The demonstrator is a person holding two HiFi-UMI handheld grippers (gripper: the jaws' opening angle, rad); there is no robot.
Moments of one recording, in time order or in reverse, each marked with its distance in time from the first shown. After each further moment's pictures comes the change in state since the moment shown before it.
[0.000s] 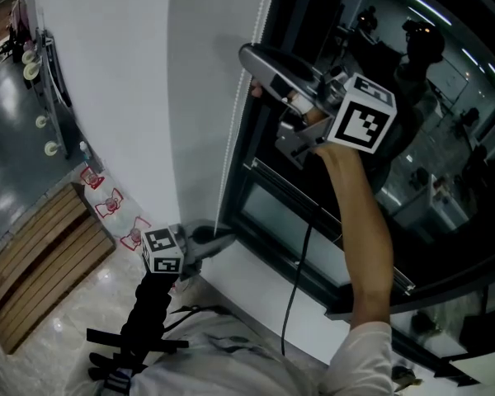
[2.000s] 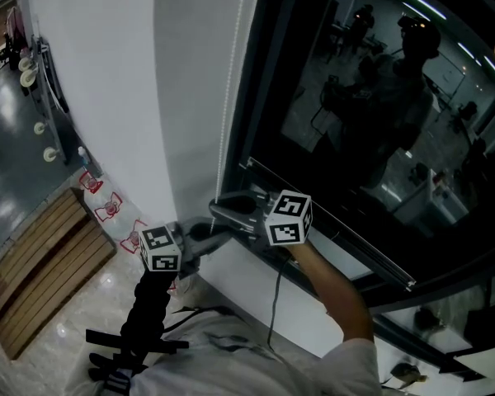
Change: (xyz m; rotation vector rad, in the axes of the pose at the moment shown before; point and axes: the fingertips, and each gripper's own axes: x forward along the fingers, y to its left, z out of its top) left arm 0.000 0.006 0.006 0.010 0.010 0.010; right arm -0.061 0.058 -0.298 0.263 0.357 0.009
